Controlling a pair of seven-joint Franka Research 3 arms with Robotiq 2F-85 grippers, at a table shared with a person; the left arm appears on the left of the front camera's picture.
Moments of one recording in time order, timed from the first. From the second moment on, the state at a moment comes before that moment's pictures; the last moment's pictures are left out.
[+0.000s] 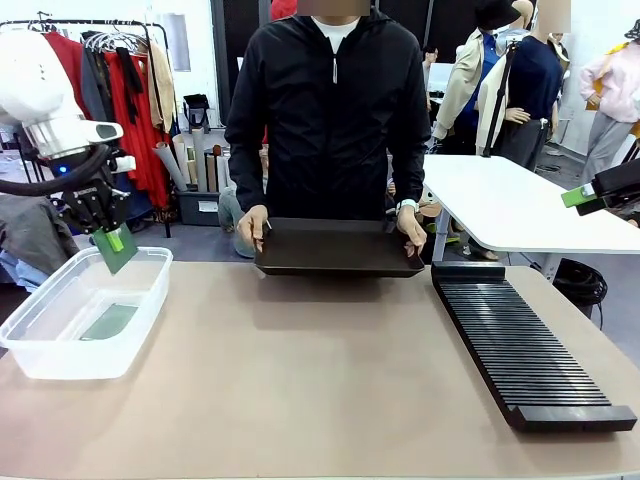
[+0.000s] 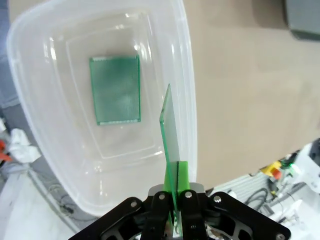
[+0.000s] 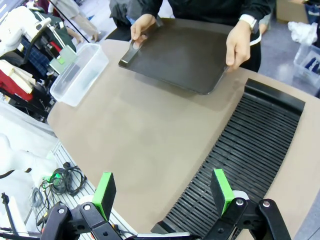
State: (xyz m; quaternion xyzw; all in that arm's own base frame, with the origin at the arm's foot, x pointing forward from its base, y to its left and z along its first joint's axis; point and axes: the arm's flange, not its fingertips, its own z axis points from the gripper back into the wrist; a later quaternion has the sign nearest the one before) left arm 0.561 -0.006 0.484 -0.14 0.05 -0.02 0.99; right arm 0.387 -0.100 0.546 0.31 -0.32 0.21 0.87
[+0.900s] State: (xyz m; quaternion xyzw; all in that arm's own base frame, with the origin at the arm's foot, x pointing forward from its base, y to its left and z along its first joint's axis) left arm 0.546 0.036 0.387 -0.24 0.01 -0.03 0.97; right arm 0.387 -0.100 0.546 0.31 -0.32 0.21 0.87
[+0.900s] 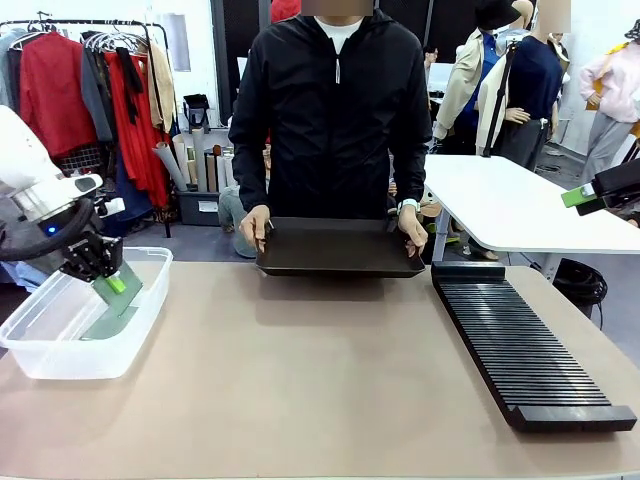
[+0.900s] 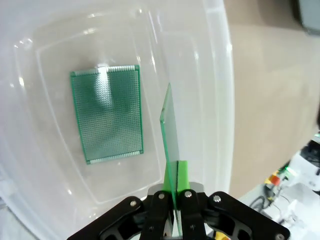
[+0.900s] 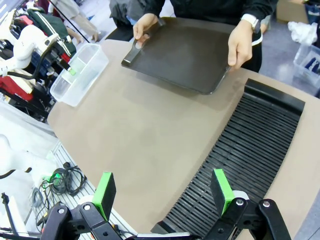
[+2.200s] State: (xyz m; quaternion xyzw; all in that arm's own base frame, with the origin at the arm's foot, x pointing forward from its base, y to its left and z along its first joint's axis) left arm 0.539 0.065 0.357 -0.25 -0.03 -0.02 0.97; right arm 0.387 -0.100 0.546 0.31 -0.32 0.21 0.87
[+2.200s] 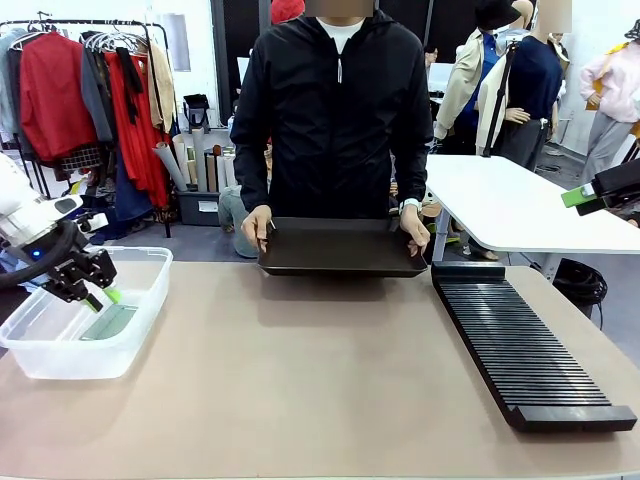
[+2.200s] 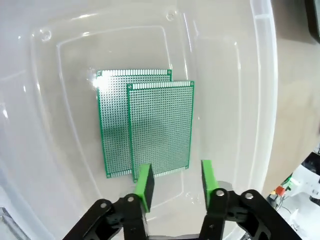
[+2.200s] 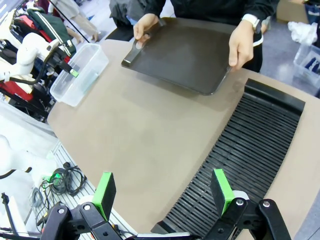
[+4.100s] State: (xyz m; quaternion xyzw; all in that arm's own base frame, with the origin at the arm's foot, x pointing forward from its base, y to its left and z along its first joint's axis) left arm 0.533 0.036 0.420 -0.19 -0.01 -0.01 0.98; right arm 0.387 -0.100 0.546 0.31 -0.32 0.21 0.87
